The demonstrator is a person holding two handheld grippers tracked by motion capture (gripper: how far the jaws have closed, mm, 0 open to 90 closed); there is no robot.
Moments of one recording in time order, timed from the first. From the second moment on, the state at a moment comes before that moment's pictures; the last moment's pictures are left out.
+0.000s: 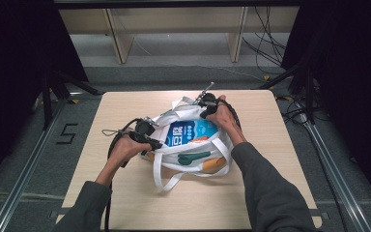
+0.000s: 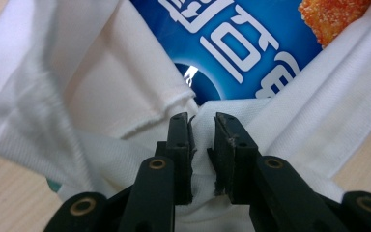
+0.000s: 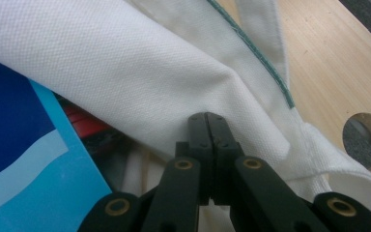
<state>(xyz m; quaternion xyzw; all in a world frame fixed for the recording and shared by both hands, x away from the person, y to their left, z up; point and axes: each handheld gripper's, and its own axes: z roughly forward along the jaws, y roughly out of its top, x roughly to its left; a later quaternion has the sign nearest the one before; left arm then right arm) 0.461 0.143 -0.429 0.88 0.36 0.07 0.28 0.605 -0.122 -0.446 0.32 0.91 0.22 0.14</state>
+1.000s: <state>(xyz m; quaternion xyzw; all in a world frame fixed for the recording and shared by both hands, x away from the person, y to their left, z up) 0.470 0.151 -0.426 0.85 0.41 0.08 0.33 0.450 -0.184 -0.403 0.19 0.92 0.33 0.09</state>
